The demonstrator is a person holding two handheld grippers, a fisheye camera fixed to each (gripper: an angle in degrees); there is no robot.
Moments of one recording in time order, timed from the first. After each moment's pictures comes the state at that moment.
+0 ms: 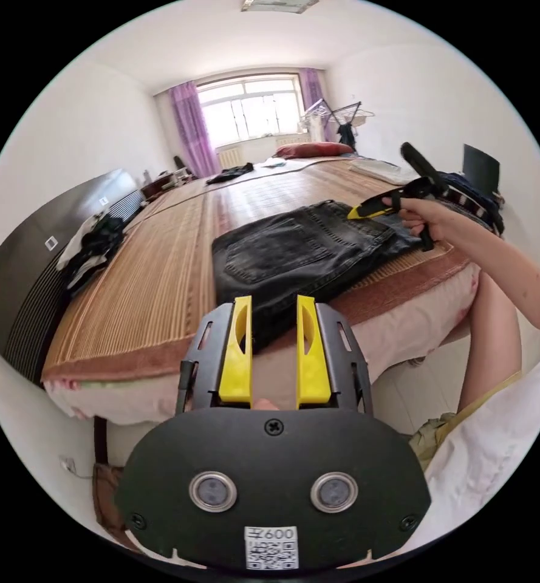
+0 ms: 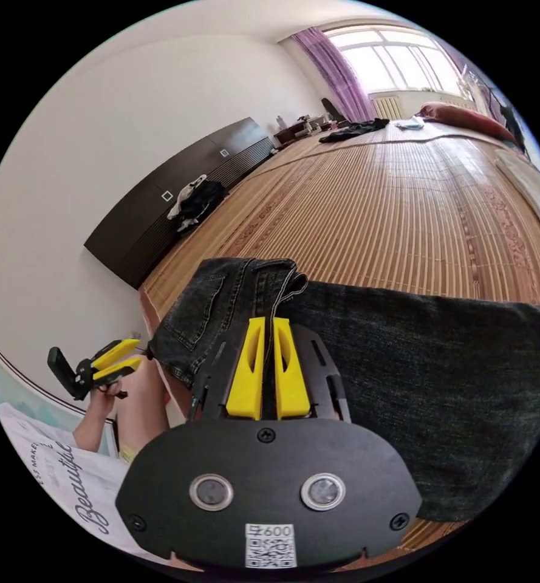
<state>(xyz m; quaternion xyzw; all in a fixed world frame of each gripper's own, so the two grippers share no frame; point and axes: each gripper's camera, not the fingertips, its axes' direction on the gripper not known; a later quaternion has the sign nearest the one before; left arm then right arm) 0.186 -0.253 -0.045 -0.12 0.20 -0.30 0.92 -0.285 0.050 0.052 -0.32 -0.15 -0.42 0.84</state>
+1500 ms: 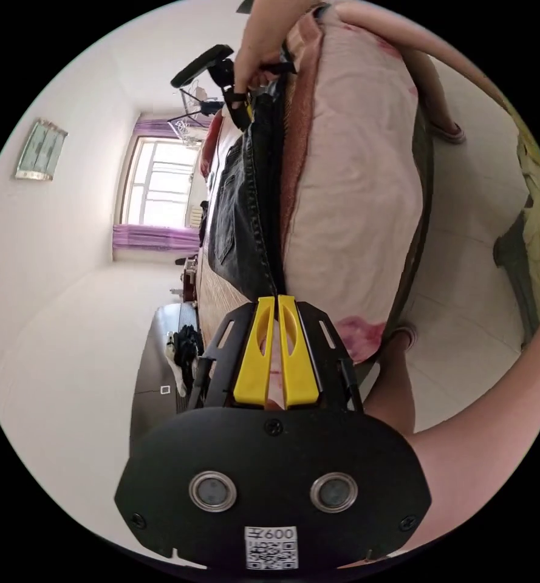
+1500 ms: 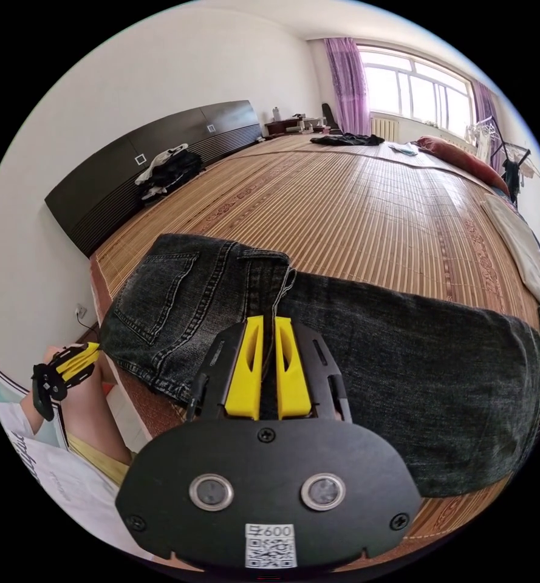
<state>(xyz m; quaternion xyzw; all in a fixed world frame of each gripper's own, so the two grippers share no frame) 0.502 -0.190 0.077 -0.06 0.03 0.18 0.98 -0.272 0.185 -0.015 -0.29 -0.07 -0.47 0.83</state>
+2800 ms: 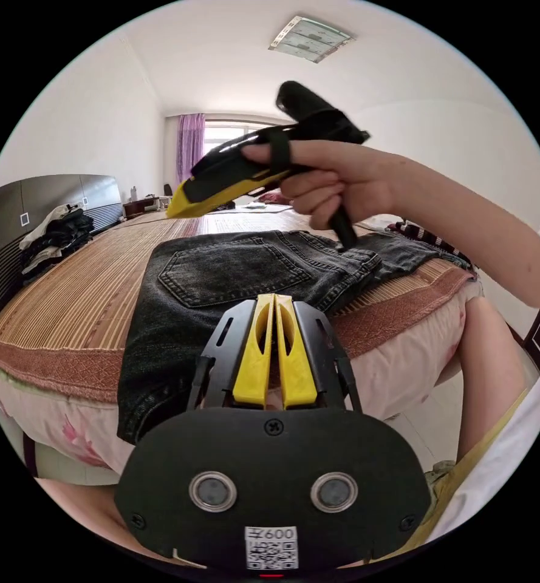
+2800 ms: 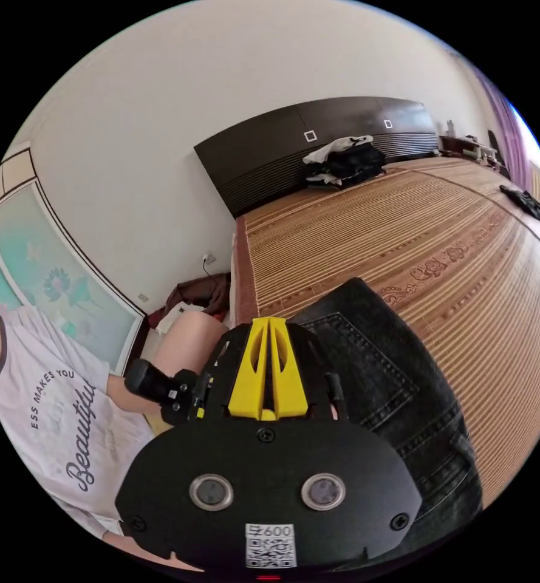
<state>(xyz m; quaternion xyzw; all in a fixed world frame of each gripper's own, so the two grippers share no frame) 0.305 -0.121 0.294 0.06 0.25 -0.36 0.89 -0.676 0.176 -0.016 -0.46 -0.34 -0.54 0.62</state>
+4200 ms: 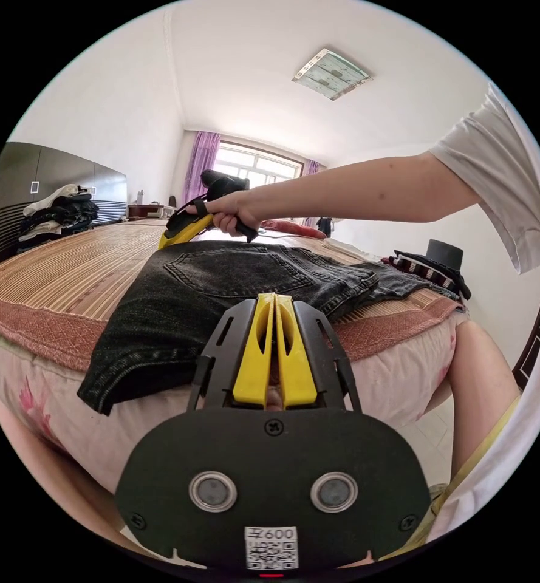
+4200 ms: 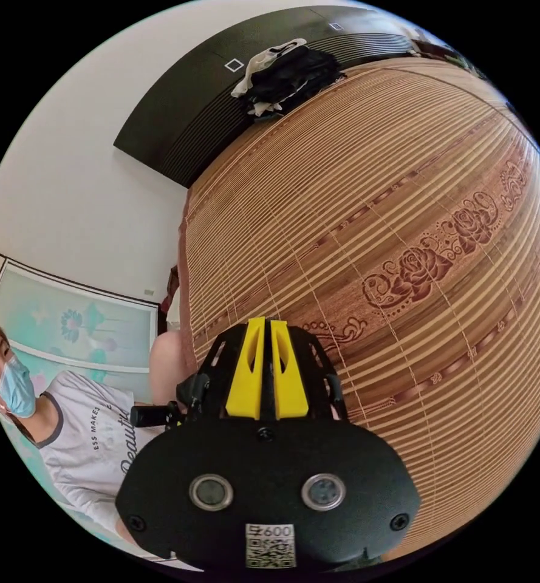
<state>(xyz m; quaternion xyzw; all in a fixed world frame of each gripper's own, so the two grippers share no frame) 0.221 -0.086 0.279 0.13 0.26 -0.43 0.85 -1.028 0.056 0.159 -0.59 -0.23 -0.48 0.60</state>
